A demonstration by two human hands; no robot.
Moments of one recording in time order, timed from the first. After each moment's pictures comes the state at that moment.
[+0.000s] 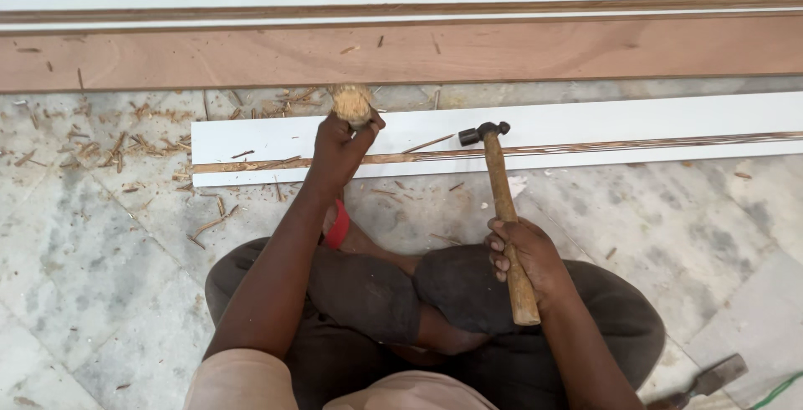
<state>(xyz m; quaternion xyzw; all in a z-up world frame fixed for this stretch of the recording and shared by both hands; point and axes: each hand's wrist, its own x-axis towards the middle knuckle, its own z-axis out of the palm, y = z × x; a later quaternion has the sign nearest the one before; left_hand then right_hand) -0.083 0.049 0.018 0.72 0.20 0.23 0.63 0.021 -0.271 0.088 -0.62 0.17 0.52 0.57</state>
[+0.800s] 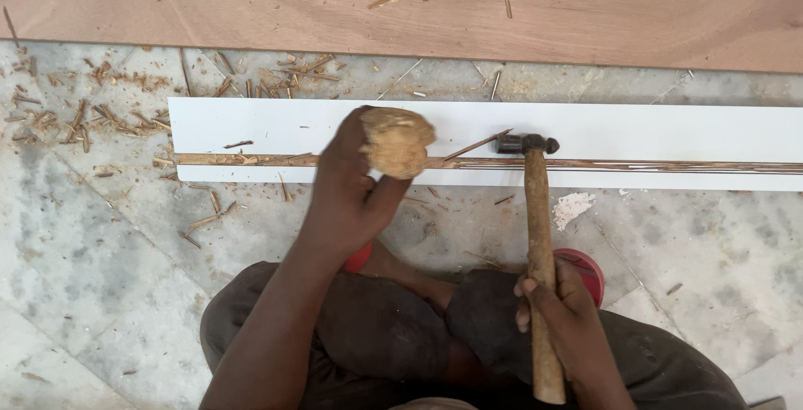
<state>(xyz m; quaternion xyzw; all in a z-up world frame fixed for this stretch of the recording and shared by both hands) -0.081 0.061 0.071 0.77 0.24 0.18 0.57 0.011 -0.251 0.041 -0.71 0.14 0.52 0.46</state>
